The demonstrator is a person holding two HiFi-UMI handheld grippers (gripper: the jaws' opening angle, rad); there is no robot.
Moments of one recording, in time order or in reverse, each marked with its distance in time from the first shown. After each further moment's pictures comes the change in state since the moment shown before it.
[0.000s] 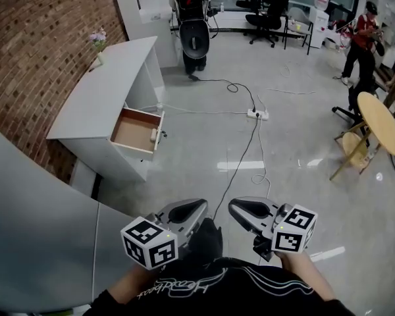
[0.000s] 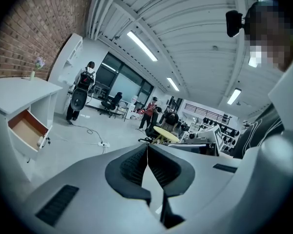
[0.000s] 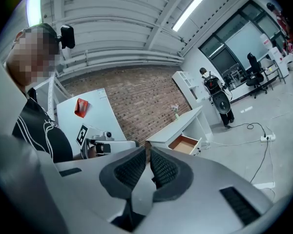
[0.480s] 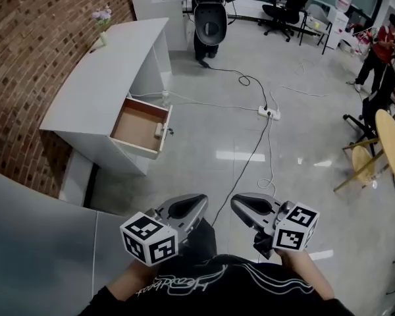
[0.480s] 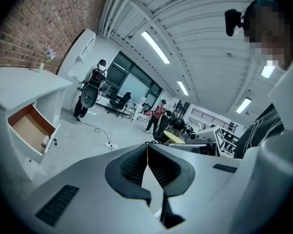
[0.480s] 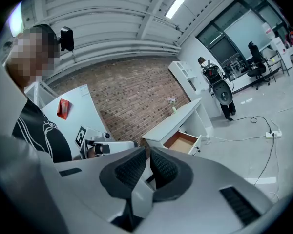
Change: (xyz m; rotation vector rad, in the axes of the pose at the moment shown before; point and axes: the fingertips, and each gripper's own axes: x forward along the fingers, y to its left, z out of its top) left arm 0.037 0.155 0.040 -0.089 -0.013 0.041; right arm 0.125 -0.102 0.028 0.054 0.078 0.004
